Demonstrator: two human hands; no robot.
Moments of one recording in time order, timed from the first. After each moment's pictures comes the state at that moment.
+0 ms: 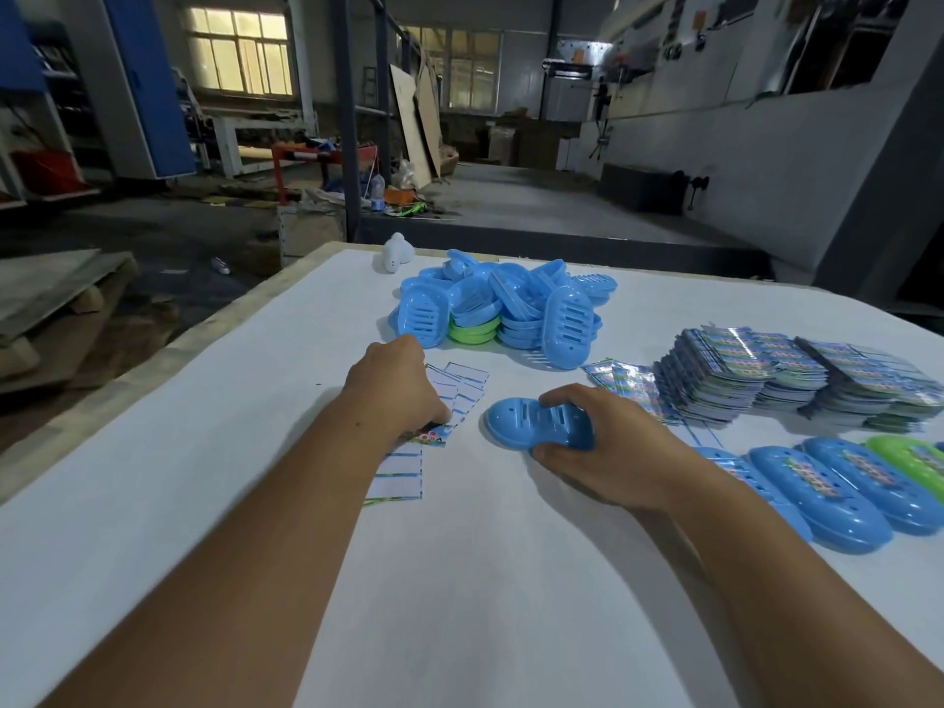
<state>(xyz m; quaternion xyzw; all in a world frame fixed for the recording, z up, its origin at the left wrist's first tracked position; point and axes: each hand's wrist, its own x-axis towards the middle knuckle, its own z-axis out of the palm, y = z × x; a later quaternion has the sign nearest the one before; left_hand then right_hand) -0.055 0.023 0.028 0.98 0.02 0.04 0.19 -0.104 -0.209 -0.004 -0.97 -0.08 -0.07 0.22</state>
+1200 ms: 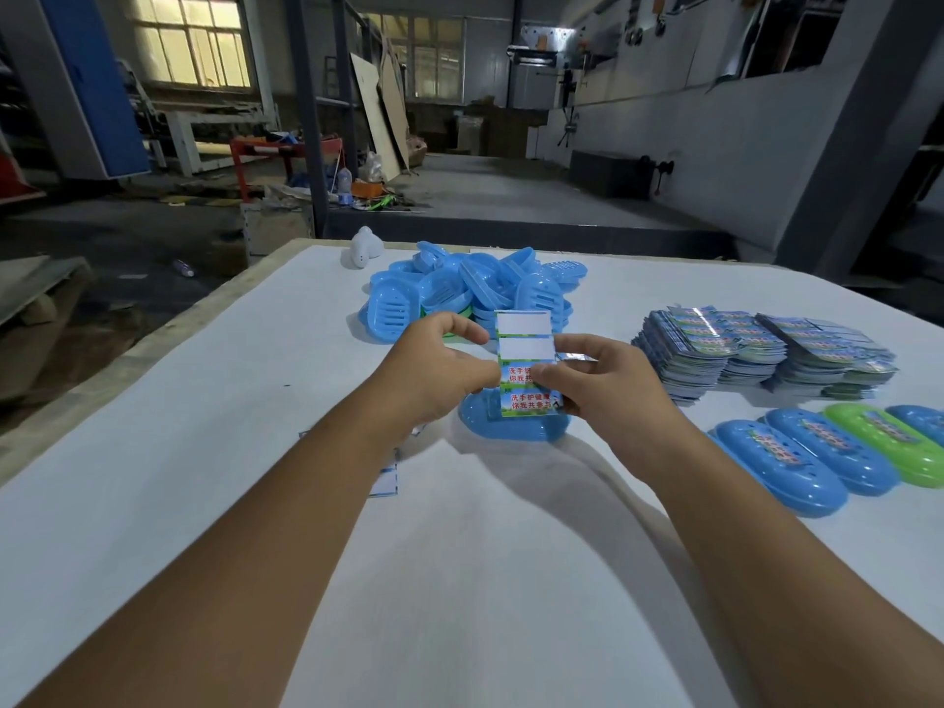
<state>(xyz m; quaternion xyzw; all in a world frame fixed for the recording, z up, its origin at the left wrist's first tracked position) -0.070 -0.016 0.034 0.83 -0.11 -0.02 0.55 -0.101 -0.201 0.014 -0.71 0.01 -0.08 0.70</state>
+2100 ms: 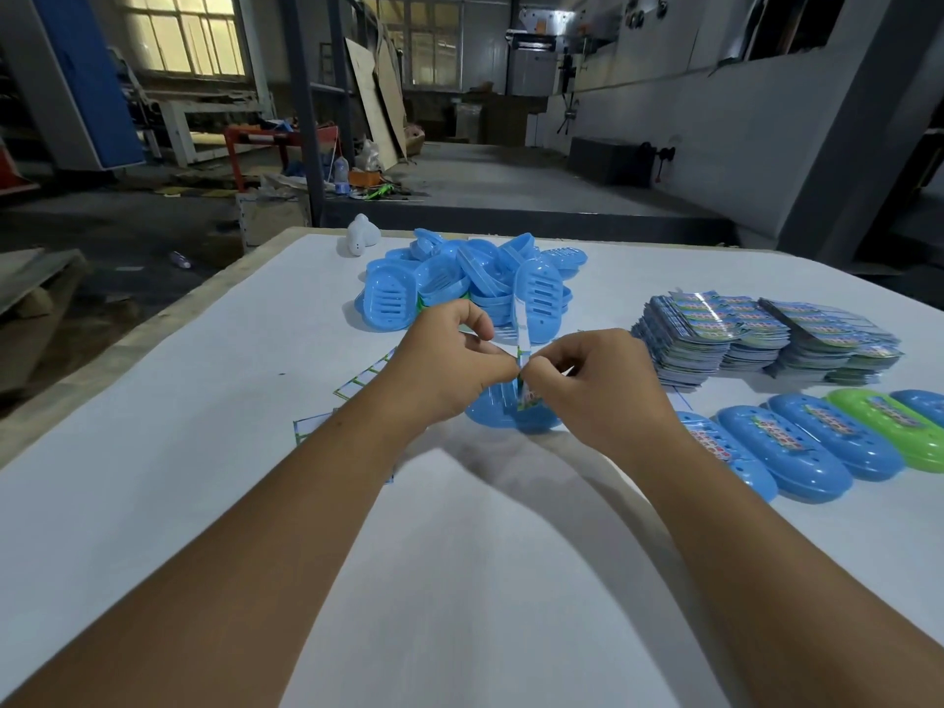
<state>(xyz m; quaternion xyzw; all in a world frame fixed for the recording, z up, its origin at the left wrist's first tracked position) -0.077 -0.028 0.030 0.84 -0.14 0.03 0.53 -0.111 -0.189 0.012 -0.89 -0.02 -0.24 0.39</state>
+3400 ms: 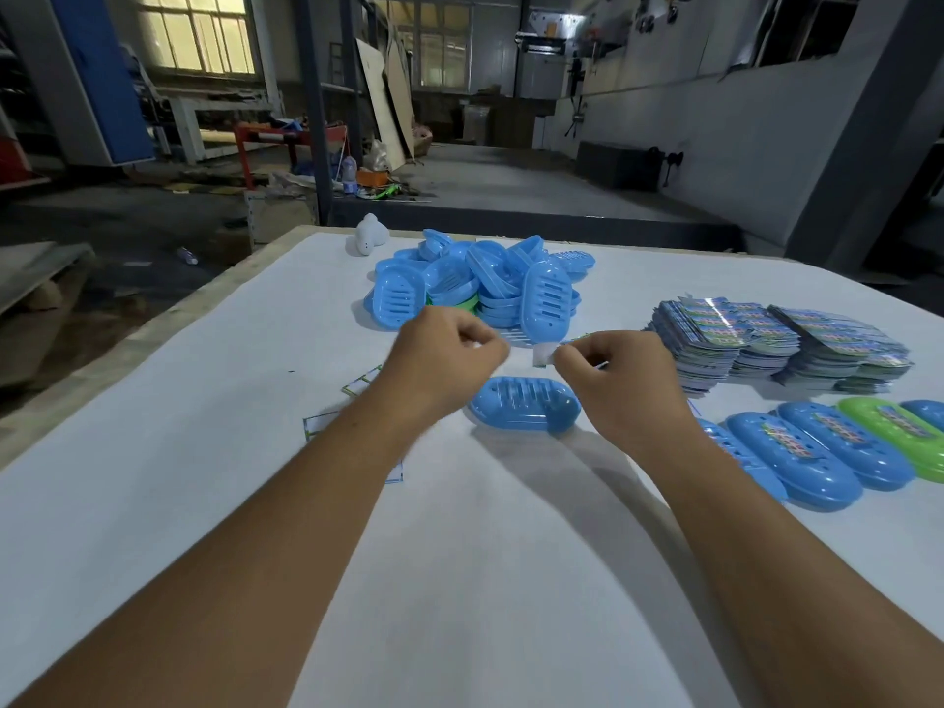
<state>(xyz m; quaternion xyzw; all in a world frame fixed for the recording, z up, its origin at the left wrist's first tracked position) -0.066 -0.018 0.023 0.87 -0.12 0.12 0.46 -0.103 -0.200 0.008 -0.88 0.02 -0.26 0.39</state>
